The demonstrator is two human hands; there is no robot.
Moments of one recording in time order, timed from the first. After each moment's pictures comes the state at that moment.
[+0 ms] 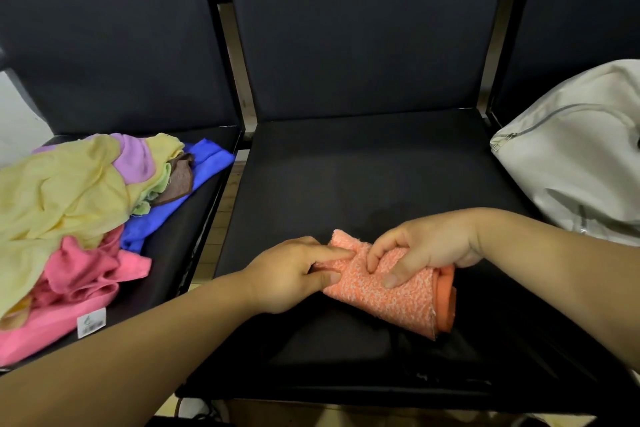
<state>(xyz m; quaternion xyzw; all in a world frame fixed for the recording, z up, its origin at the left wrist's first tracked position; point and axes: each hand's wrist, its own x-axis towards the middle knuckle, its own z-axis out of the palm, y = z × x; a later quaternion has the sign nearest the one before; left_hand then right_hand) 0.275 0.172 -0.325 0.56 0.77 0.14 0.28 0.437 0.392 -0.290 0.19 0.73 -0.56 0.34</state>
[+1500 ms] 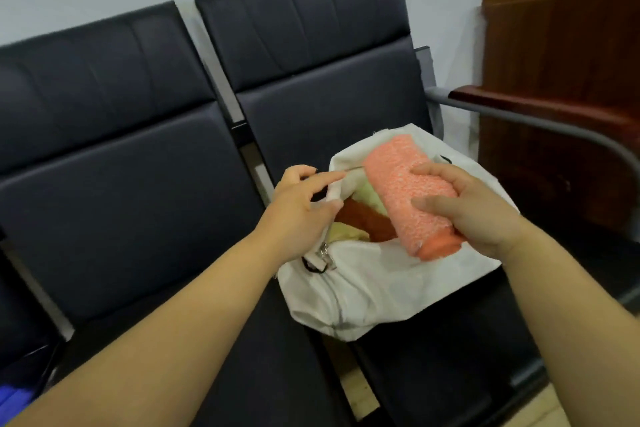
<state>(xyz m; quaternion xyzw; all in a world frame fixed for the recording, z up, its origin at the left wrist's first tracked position) 0.491 0.514 -0.144 0.66 0.67 0.31 0.12 0.744 0.598 -0.184 0.36 0.59 -0.61 -0.40</state>
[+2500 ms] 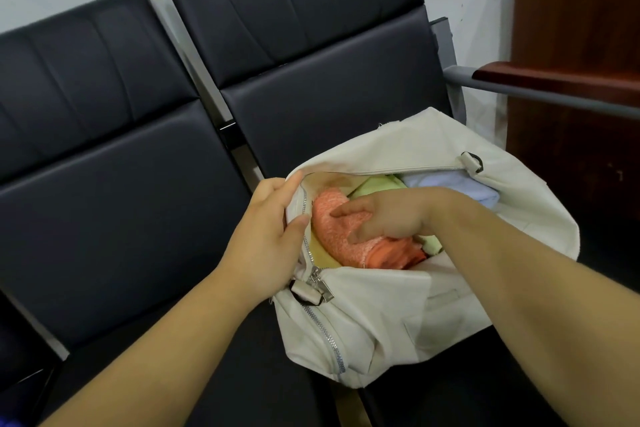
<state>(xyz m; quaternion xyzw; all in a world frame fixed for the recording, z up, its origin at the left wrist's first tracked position) 0.474 0.527 -0.149 0.62 0.72 0.30 0.06 0.643 0.682 -0.186 0.32 0.85 -0.41 -0.01</state>
